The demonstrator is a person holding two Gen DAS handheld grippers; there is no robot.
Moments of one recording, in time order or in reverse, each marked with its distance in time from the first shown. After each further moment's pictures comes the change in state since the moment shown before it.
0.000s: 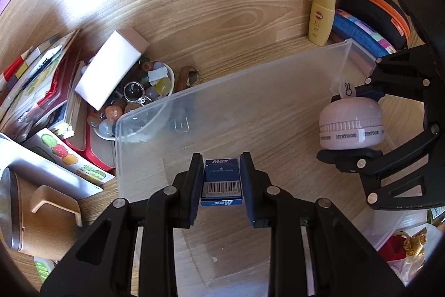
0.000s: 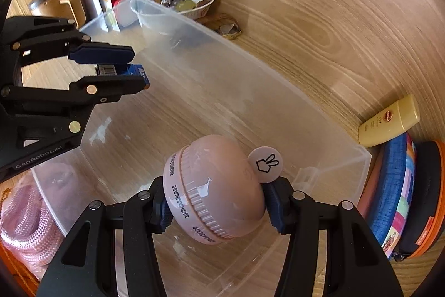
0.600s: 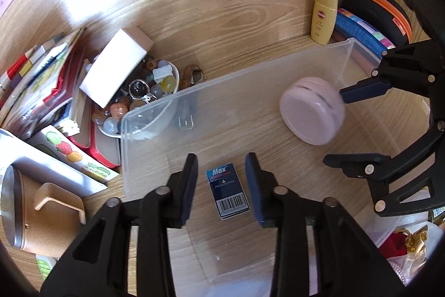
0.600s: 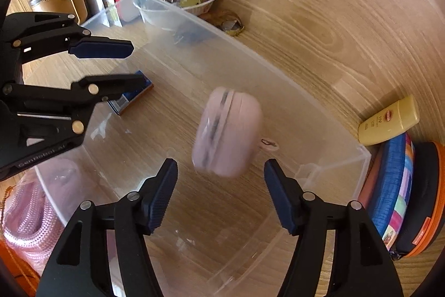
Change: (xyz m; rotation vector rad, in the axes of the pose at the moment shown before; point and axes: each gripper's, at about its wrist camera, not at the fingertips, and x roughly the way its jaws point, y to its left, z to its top) left arm -0.006 0.004 0.000 -0.004 -0.004 0.018; right arm -0.016 -0.002 -0.005 -0.008 0.009 0.004
